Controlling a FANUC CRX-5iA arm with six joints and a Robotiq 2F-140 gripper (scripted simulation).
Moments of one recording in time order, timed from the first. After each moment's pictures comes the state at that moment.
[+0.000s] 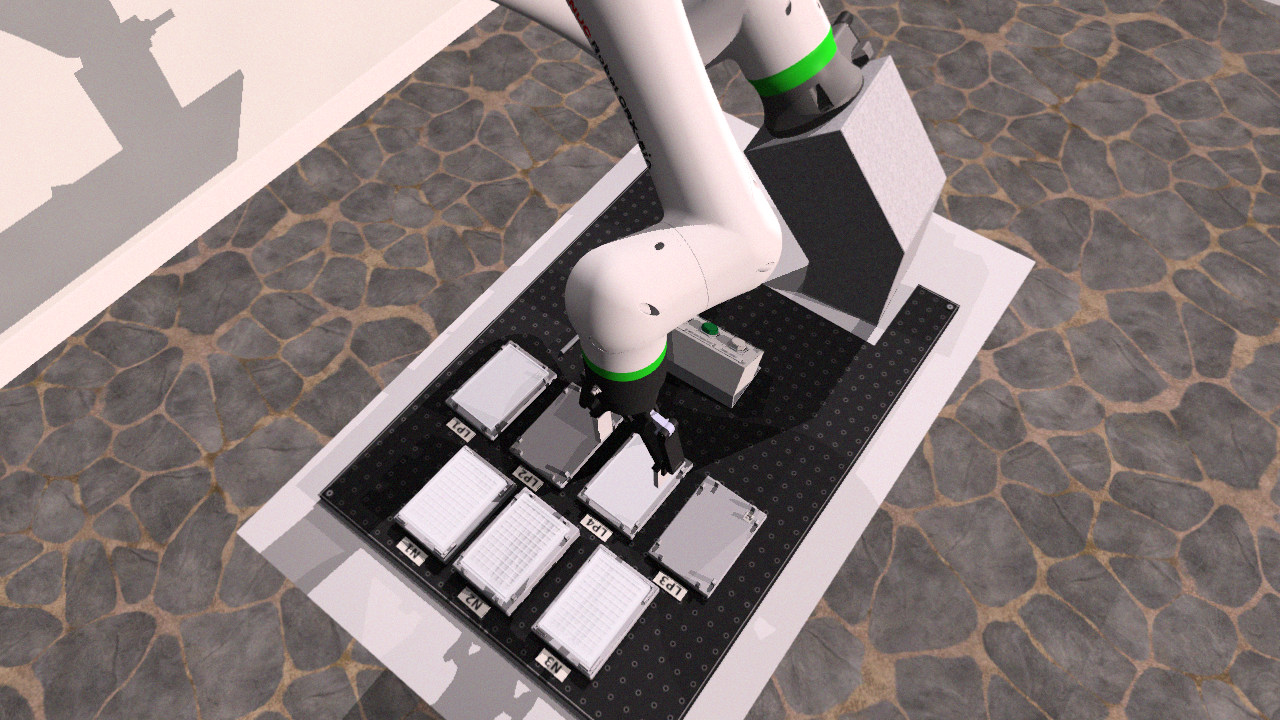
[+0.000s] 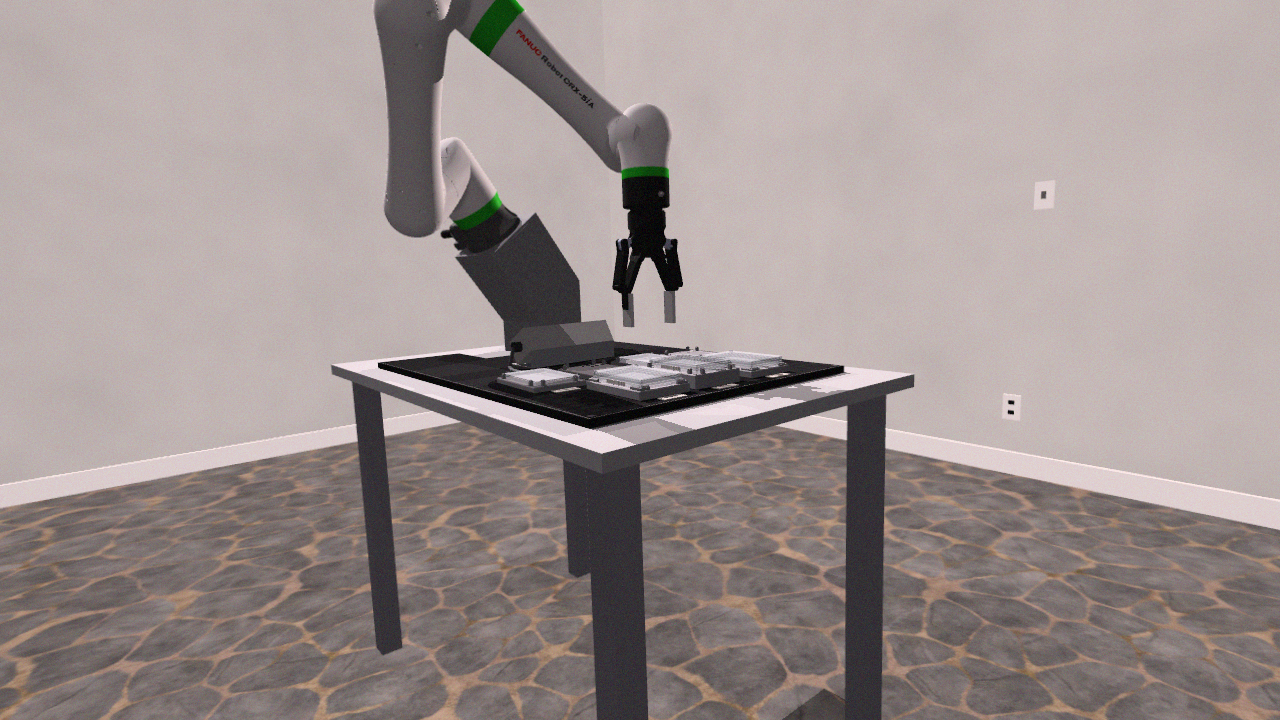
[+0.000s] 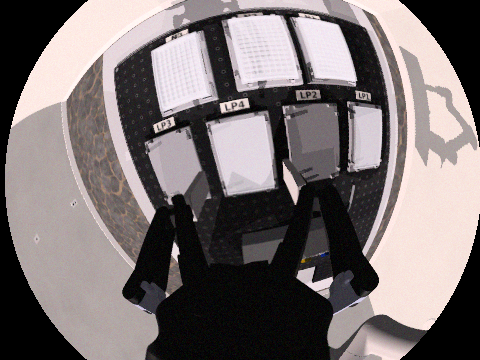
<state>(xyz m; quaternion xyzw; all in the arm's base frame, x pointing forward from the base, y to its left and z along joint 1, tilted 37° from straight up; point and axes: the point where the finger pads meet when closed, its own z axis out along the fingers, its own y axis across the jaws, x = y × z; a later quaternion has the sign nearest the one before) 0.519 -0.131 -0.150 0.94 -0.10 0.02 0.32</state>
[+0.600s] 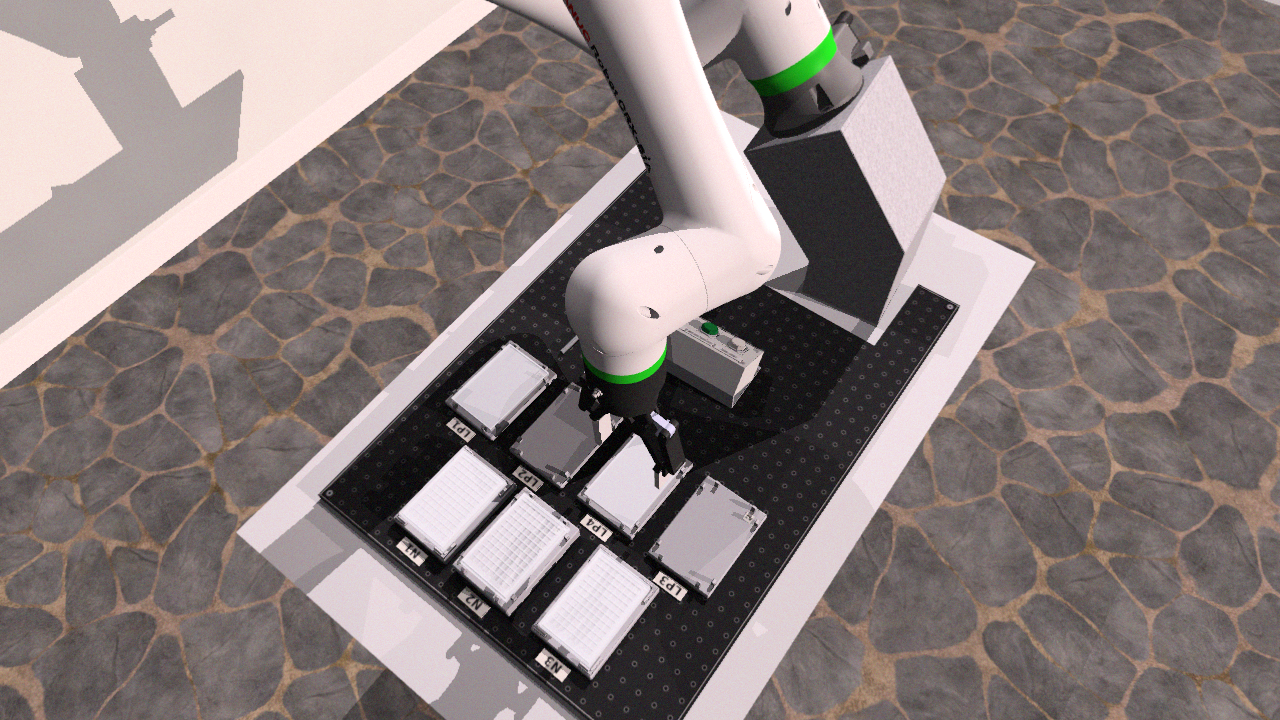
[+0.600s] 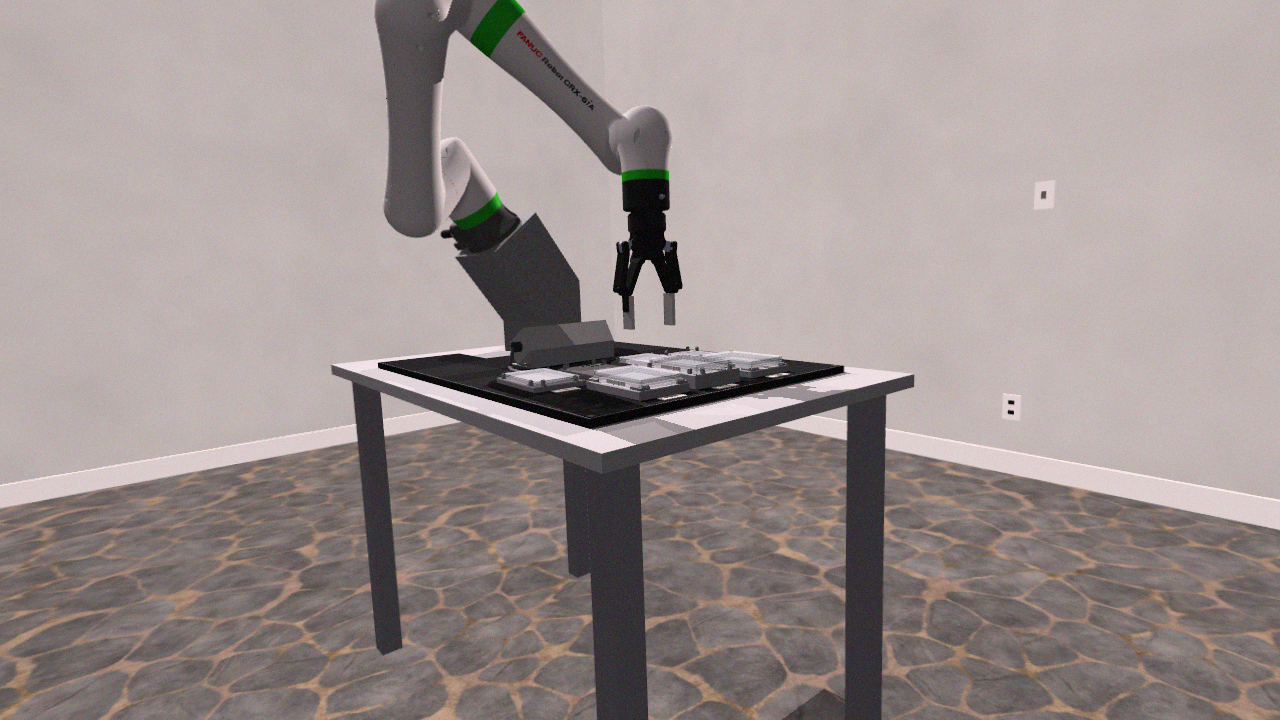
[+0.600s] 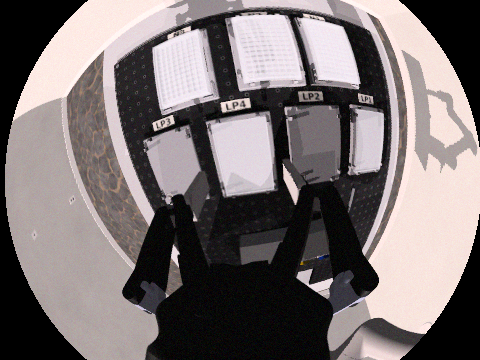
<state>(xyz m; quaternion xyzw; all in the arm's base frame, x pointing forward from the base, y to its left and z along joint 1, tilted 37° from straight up) 0.519 -0.134 -0.154 0.94 -0.09 0.02 0.32</state>
